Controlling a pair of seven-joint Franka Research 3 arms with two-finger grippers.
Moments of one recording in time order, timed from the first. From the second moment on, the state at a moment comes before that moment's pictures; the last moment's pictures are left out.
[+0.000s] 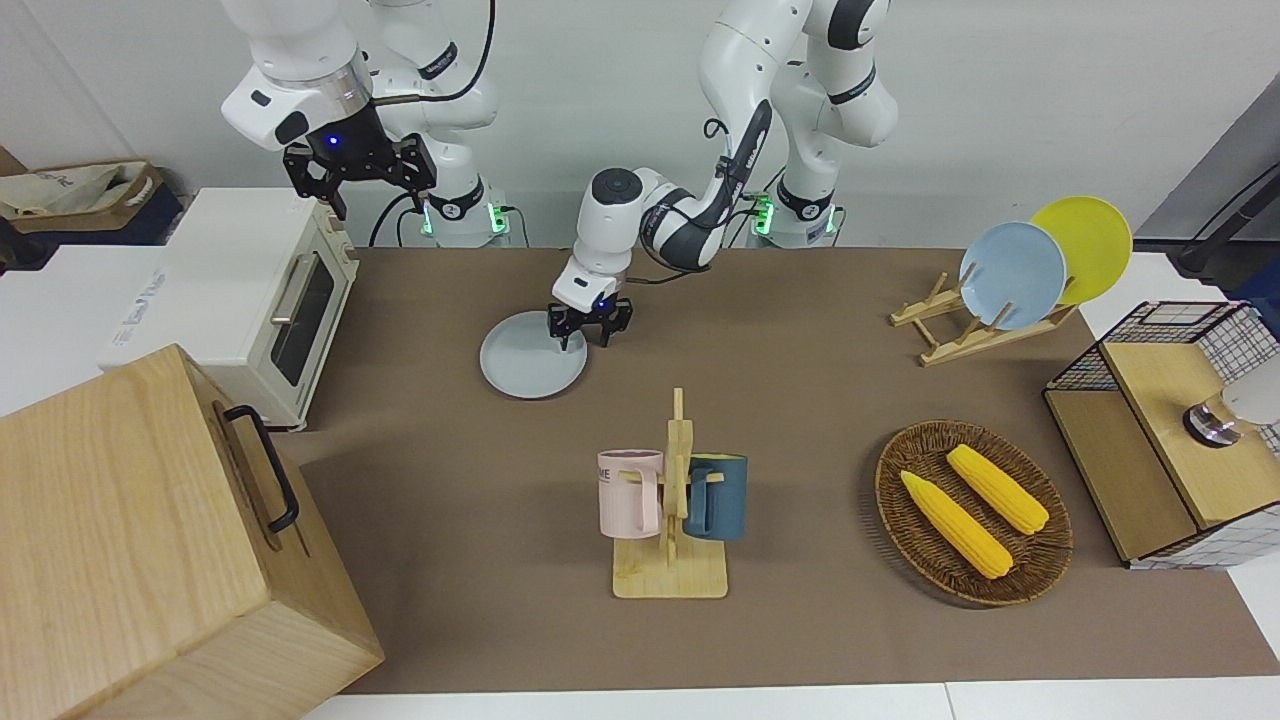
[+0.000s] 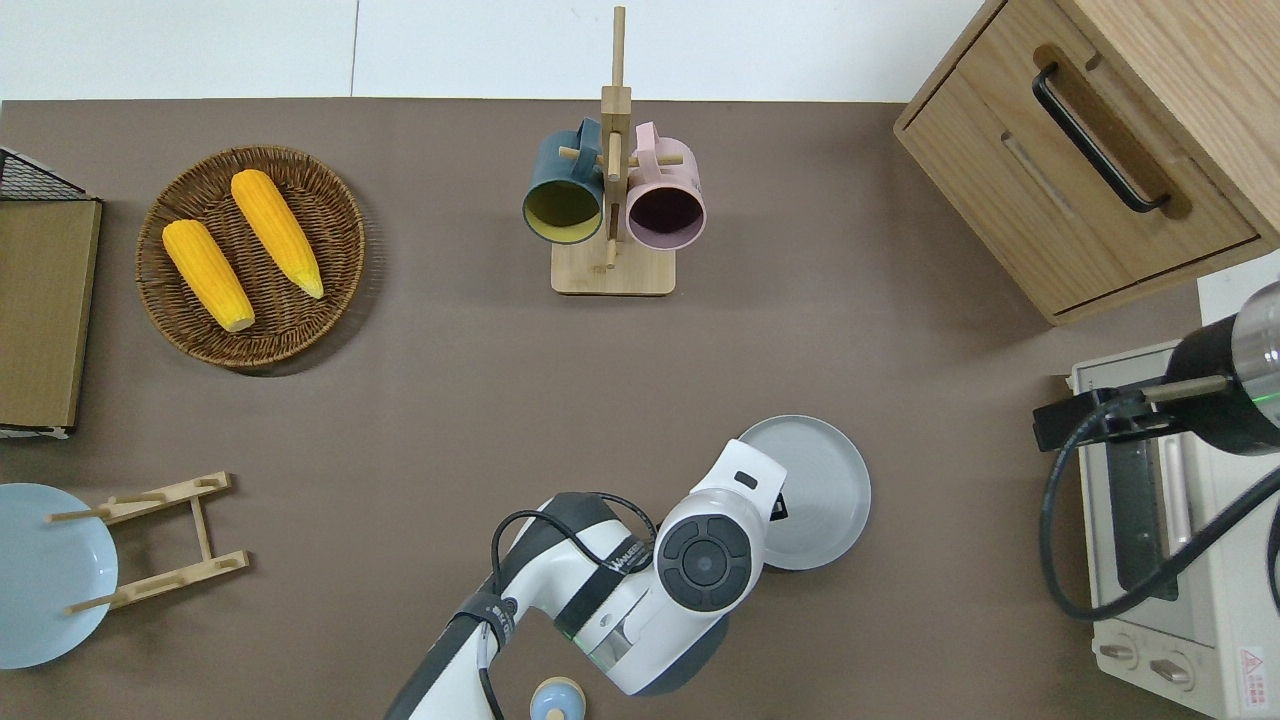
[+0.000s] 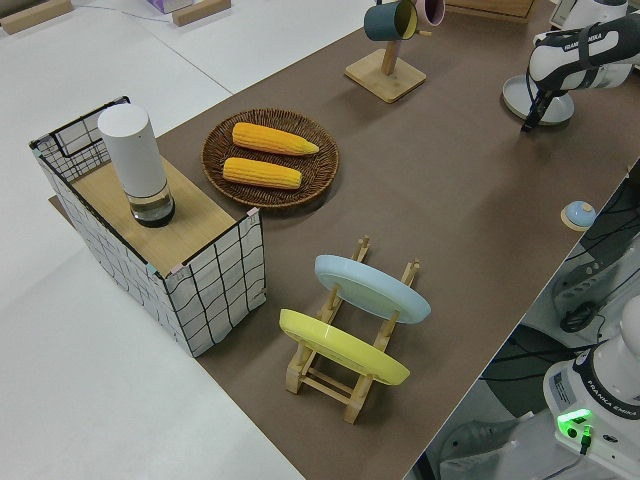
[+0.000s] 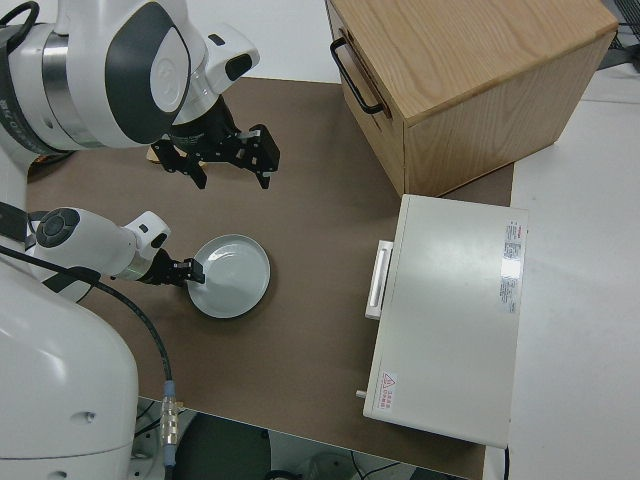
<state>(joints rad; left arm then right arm) -0.72 0.35 -0.16 -2.02 -0.07 2.54 -1.02 -0.03 -0.02 0.14 -1.48 0.00 1.33 0.02</state>
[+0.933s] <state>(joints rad) -0.71 0.30 -0.14 -1.99 -0.07 2.43 -0.93 -0.03 -0.02 0.14 -1.48 0.00 1.33 0.02</state>
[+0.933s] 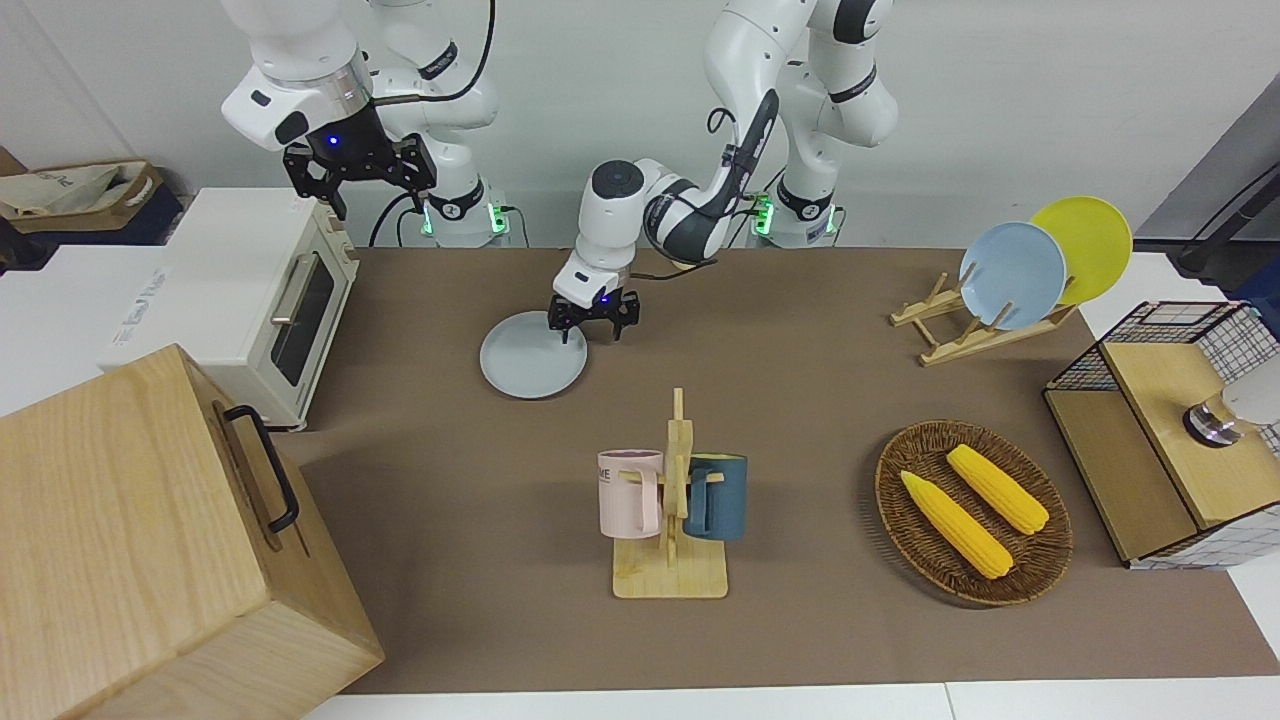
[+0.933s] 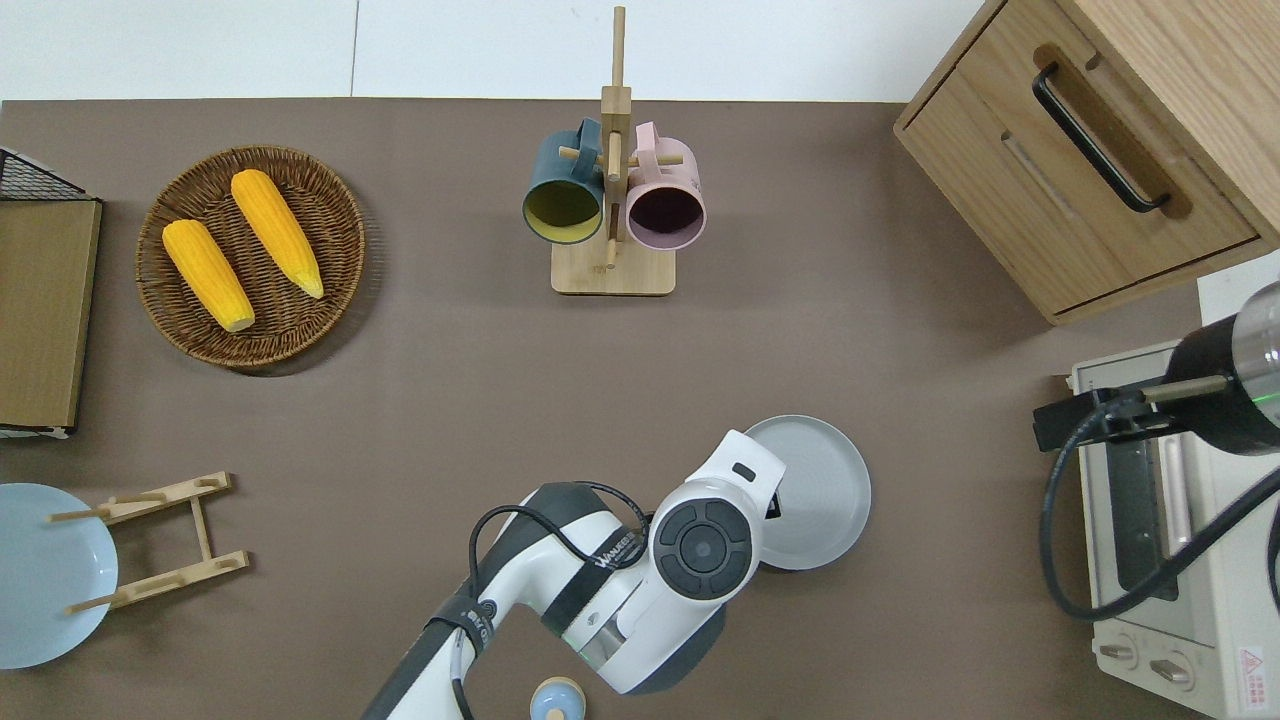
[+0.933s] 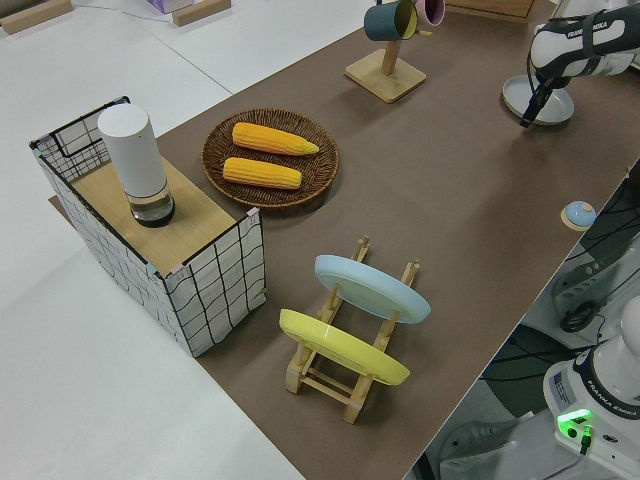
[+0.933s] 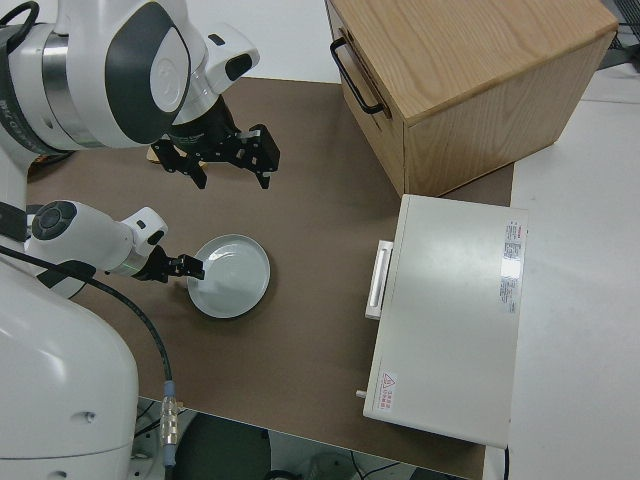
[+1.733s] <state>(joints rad) -0.57 0.14 -0.13 -1.99 -0.07 2.16 -0.72 -0.03 -0.02 0.14 -1.48 0.00 1.33 0.02</state>
